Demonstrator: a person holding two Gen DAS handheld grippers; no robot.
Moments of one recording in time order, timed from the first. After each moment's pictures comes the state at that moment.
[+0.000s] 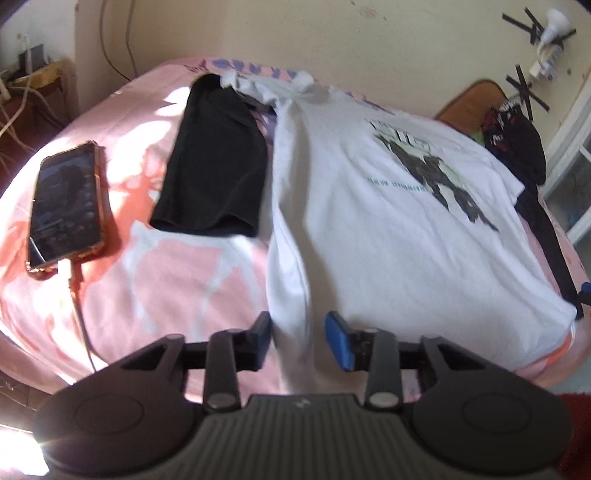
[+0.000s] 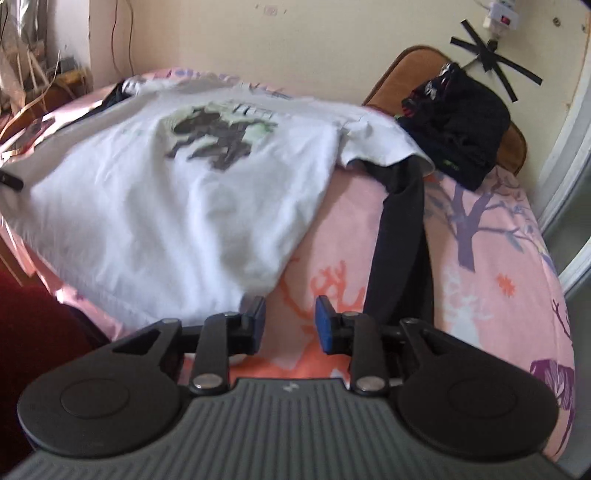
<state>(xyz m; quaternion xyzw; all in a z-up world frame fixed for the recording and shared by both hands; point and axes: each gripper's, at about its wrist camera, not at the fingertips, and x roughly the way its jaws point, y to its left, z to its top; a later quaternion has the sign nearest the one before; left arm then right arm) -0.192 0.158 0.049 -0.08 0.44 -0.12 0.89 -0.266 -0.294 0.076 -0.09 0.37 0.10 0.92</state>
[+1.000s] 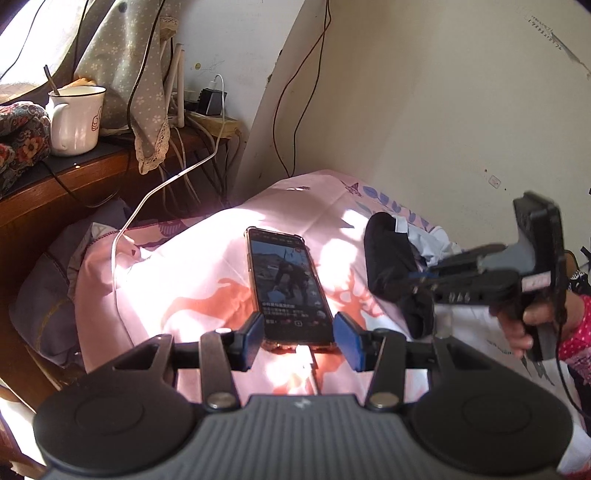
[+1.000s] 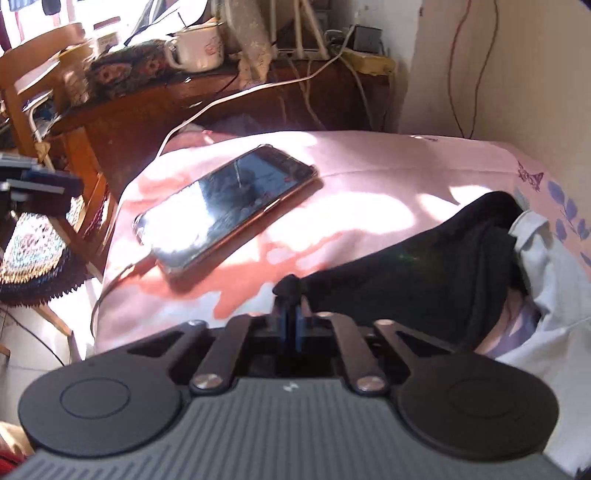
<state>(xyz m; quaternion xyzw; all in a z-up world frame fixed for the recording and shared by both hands) -0.226 0.315 0.073 -0.20 0.29 0.04 0.94 -0.052 0.127 0.065 -0.23 0.35 0.52 0.75</state>
